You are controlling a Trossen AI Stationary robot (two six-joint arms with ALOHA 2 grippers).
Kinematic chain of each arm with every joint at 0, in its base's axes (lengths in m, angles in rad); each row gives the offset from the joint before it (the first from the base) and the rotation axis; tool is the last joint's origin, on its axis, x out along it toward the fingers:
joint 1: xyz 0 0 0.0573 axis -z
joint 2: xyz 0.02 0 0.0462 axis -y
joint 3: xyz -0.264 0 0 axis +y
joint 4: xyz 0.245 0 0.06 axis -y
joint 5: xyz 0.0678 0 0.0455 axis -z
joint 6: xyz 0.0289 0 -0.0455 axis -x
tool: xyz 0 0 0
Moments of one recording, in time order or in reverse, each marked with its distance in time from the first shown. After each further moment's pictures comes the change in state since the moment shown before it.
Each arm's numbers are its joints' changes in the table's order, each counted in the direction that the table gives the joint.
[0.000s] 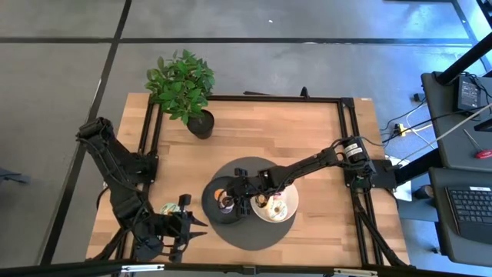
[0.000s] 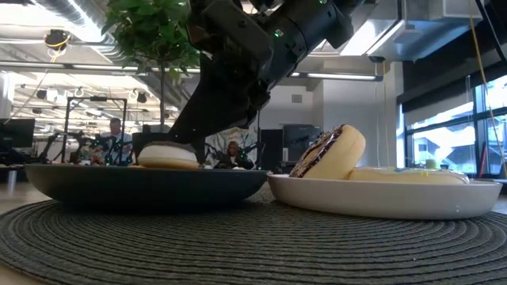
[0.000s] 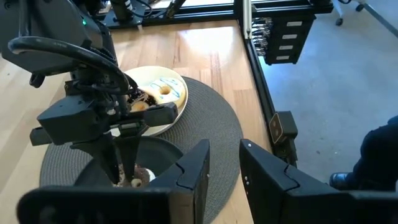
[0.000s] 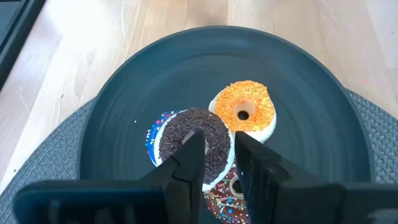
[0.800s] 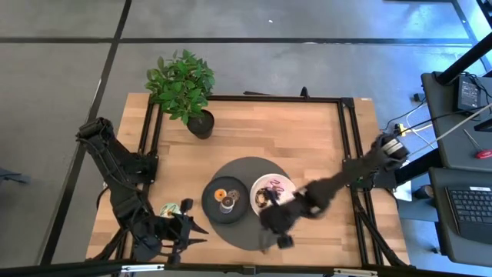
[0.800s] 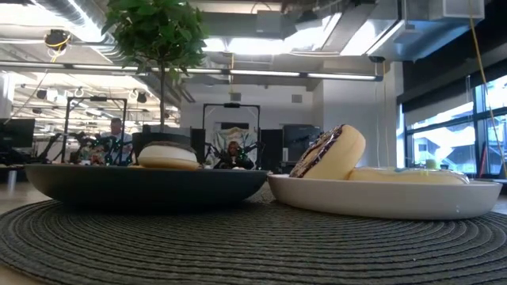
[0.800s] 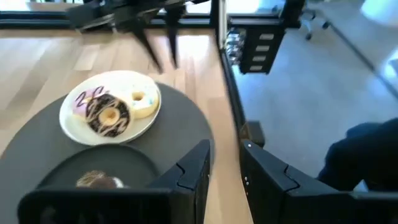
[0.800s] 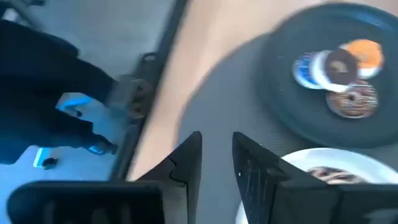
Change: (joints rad) left arm 0.000 -0.001 0.000 0.095 0.070 0.001; right arm -0.295 0.343 0.014 -0.425 0.003 -0.124
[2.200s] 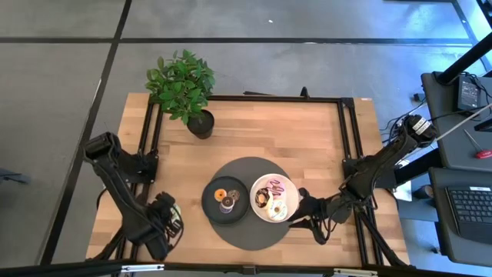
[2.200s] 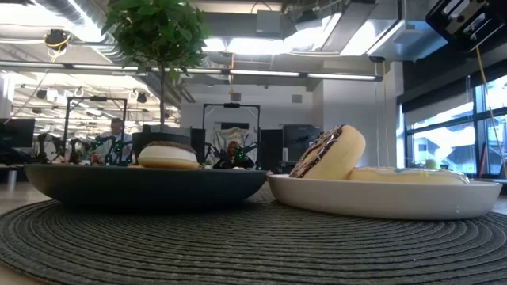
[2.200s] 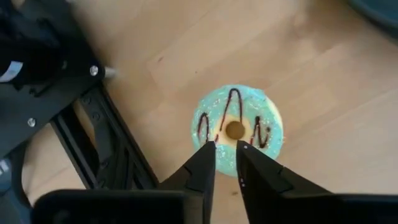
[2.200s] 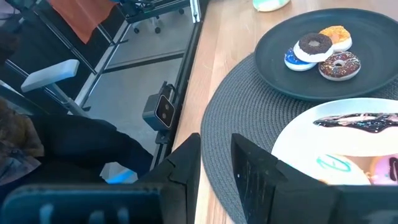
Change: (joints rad) left arm 0.052 -0.208 0.001 -0.948 0.508 1.435; right arm -0.209 0.460 0.717 0.622 0.268 -0.295
